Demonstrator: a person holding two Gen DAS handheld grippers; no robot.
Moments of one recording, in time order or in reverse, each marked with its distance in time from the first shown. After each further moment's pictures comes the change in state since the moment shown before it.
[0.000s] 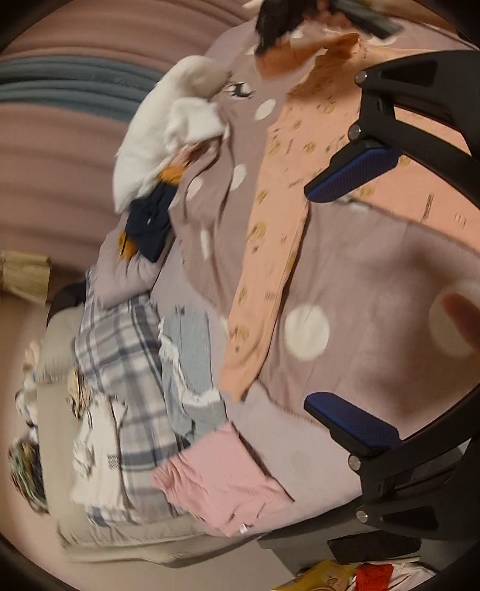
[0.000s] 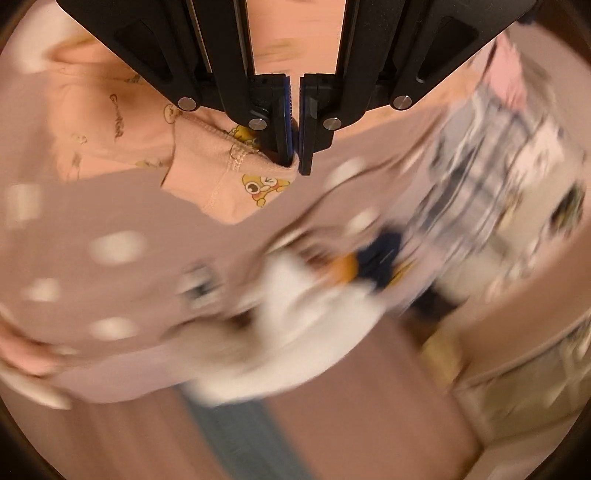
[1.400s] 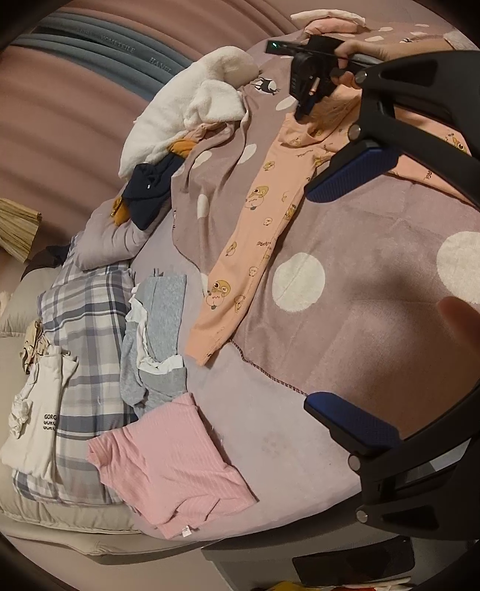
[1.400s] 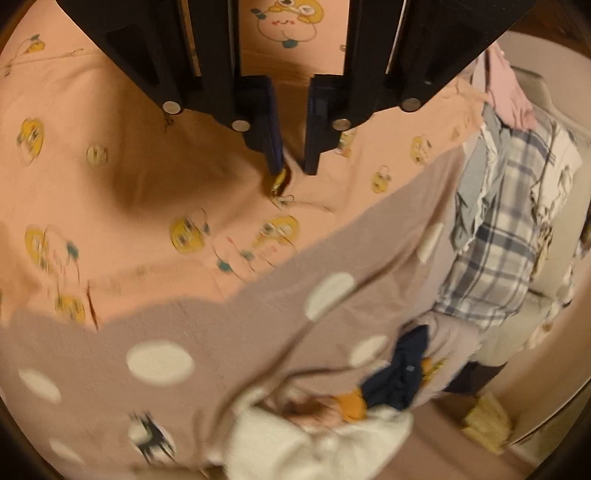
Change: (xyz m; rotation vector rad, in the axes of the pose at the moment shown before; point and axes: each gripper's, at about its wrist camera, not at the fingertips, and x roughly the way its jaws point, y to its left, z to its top) left arm 0.030 0.079 0.001 -0.180 0.094 -0.067; right arm 0.123 0.051 -0.065 0.132 0.308 -0.058
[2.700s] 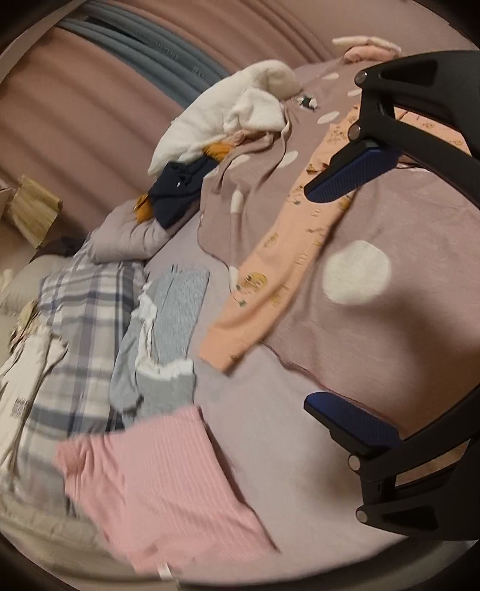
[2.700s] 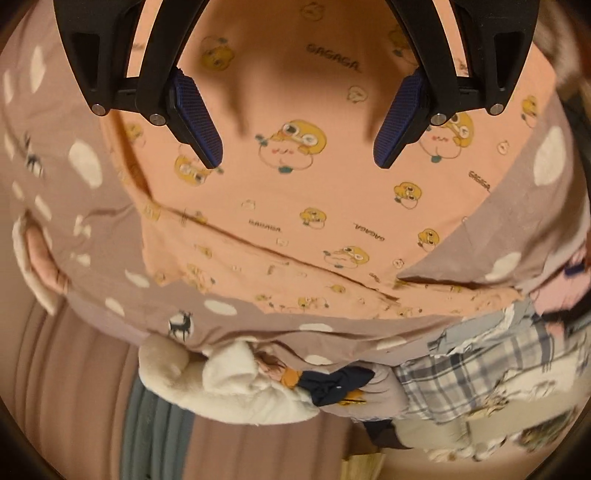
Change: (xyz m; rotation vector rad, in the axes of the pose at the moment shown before) left arm 0.064 0.046 0.040 -0.117 -0.028 -0.163; right arm -0.128 0.015 -0.172 -0.605 -0.208 -0.371
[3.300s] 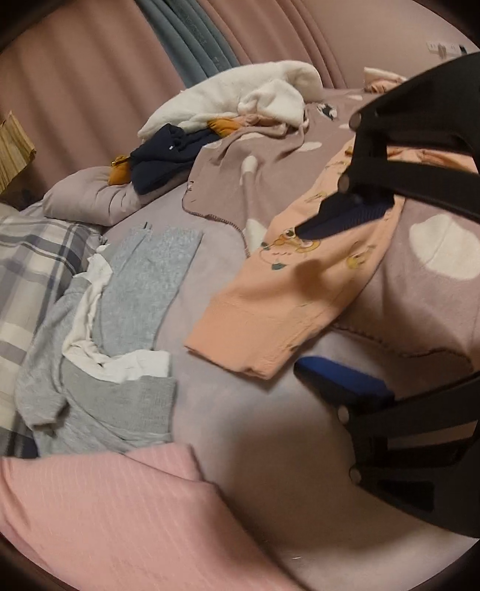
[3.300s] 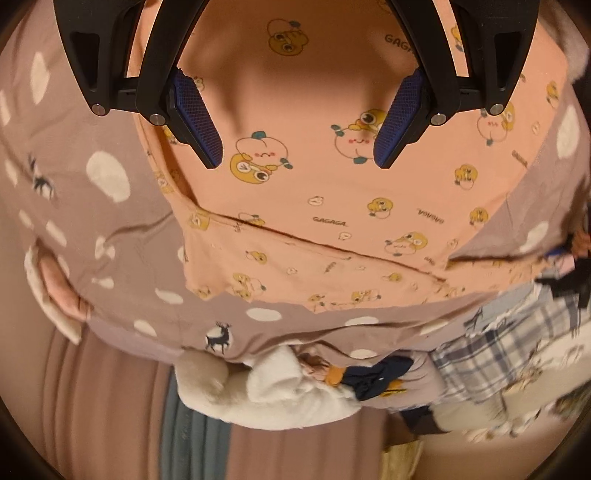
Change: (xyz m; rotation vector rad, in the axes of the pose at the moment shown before) left arm 0.107 0.049 0.055 -0.179 0.233 -0.039; right arm 0.006 -0.055 -0.010 0.150 0.002 -0.016
